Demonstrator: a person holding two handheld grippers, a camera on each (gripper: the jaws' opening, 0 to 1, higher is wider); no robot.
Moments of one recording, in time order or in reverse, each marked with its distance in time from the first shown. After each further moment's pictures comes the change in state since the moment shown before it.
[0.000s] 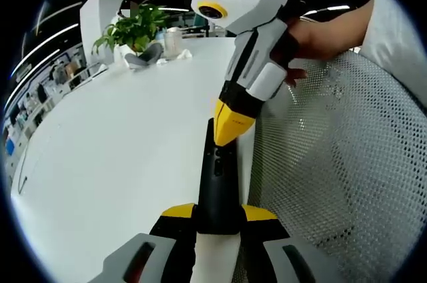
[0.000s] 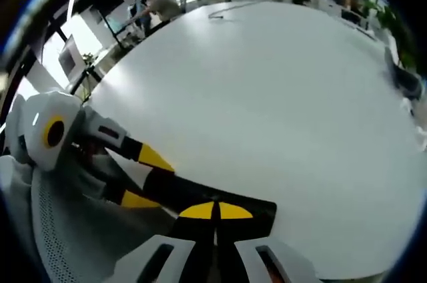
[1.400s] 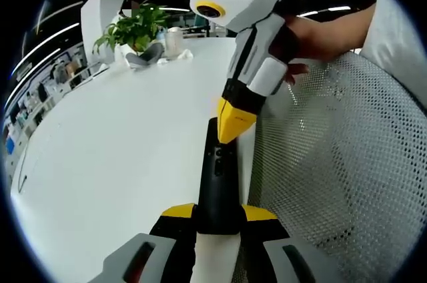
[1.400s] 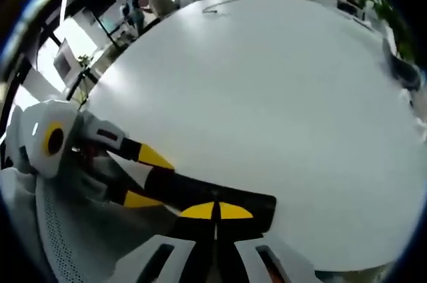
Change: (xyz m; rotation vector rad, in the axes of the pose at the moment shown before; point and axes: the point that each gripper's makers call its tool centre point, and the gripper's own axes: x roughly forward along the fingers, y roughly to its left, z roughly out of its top) left arm 0.000 0.000 0.000 -0.008 -0.001 0.001; right arm -0.004 -0.002 -0.003 0.069 0.049 0.008
